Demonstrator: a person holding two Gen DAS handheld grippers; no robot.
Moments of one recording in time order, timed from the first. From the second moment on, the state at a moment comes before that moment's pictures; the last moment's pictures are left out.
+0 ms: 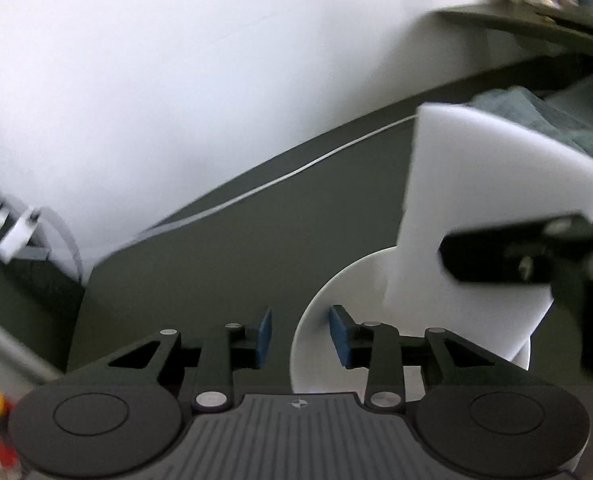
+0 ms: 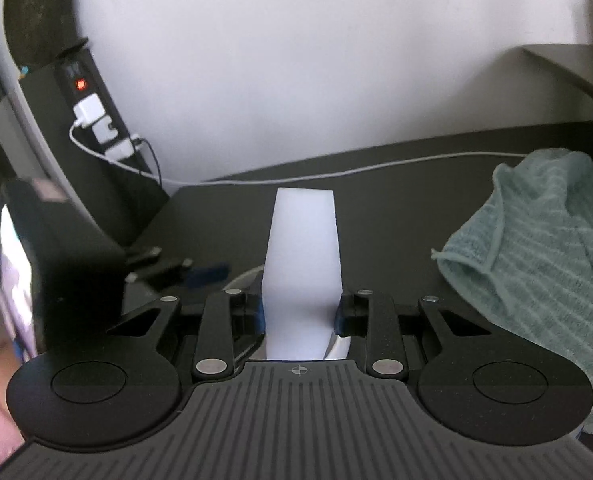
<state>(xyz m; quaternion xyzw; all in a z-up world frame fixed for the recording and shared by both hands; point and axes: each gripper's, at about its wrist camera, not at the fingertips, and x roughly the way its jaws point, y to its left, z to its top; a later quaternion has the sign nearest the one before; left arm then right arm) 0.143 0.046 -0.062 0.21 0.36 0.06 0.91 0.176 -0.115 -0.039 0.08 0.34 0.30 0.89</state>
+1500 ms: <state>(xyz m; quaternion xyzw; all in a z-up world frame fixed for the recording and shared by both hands) 0.109 0.055 -0.062 0.06 0.43 0.11 0.89 0.170 -0.118 -0.017 0.05 0.30 0.28 0.91</state>
